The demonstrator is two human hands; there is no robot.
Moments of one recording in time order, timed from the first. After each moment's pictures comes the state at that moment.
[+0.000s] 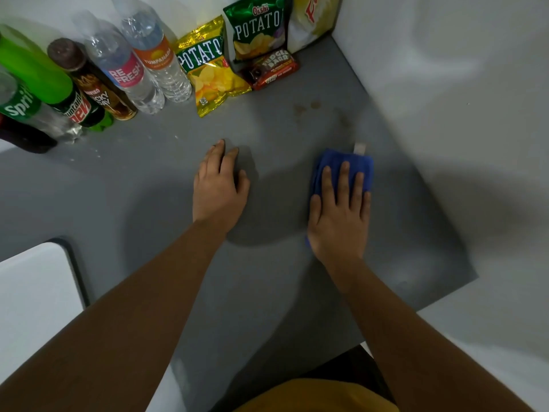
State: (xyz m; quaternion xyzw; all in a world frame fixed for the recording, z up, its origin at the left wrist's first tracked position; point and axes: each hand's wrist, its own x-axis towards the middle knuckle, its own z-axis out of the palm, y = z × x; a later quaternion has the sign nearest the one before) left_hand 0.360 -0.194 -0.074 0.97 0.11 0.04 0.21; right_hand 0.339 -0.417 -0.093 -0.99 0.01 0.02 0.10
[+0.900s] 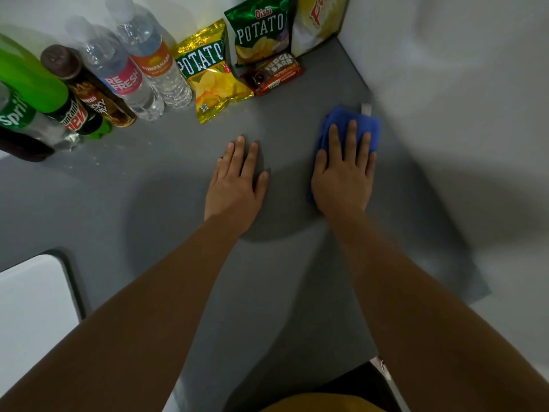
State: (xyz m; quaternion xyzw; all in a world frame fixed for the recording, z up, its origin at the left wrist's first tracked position) left_hand 0.384 -0.206 -0.086 0.99 0.05 -0.02 0.14; right_hand 0.441 -0.400 -0.091 -0.99 0.05 0.03 0.14
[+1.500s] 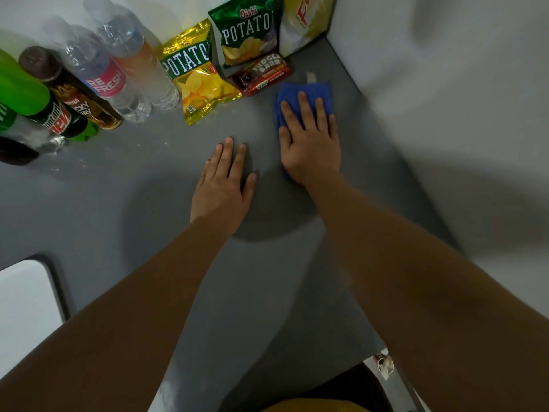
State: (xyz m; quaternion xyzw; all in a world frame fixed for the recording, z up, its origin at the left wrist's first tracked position) left_hand 0.384 -0.206 -0.082 0.99 0.04 -0.04 0.11; right_hand 0.497 -0.373 -0.086 -0.99 -0.11 0.05 0.12
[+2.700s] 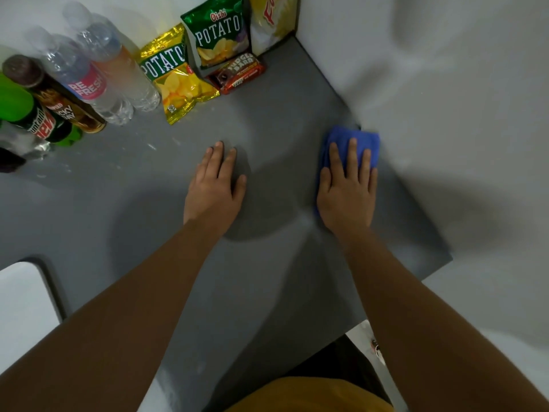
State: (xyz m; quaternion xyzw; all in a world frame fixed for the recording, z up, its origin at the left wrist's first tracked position) left_hand 0.366 -0.222 -0.069 0.99 0.02 -0.02 0.16; right_hand 0.387 -0.470 -0.093 -0.99 0.07 0.01 0.12
